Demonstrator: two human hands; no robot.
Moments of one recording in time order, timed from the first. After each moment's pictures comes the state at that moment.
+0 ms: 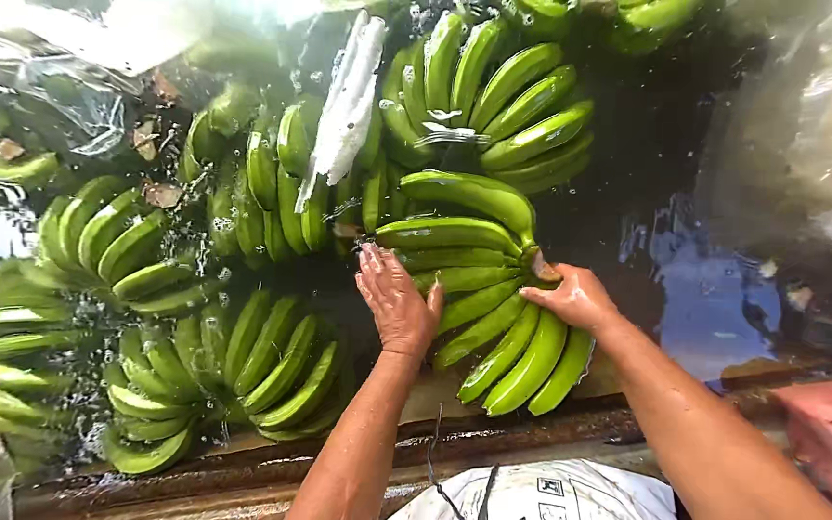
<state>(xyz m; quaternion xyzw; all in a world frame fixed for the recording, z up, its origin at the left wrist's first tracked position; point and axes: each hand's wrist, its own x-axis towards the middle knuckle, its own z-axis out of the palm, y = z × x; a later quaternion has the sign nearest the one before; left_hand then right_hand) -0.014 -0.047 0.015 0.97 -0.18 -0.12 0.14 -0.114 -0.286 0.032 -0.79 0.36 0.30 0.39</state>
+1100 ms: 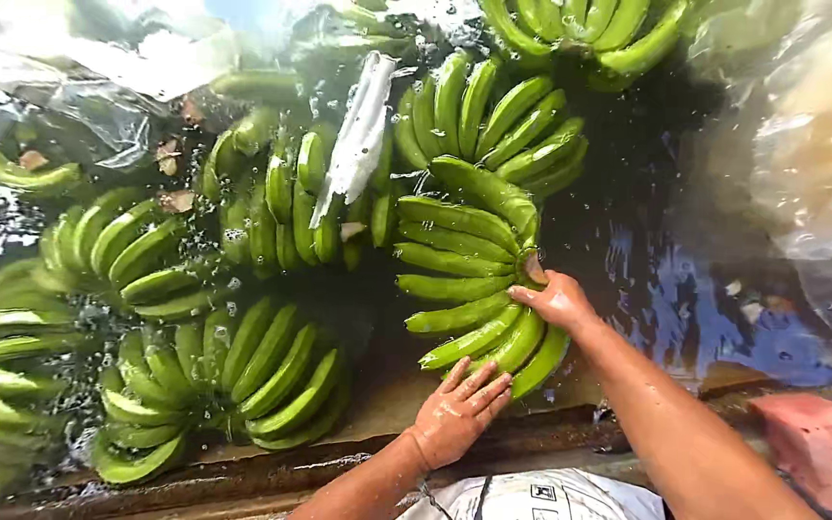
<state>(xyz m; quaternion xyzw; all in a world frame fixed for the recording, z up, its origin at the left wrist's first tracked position) -0.125 0.001 0.014 0.74 -0.62 -0.11 0.22 -0.096 -0.282 0.034 -0.76 0.41 0.32 0.40</state>
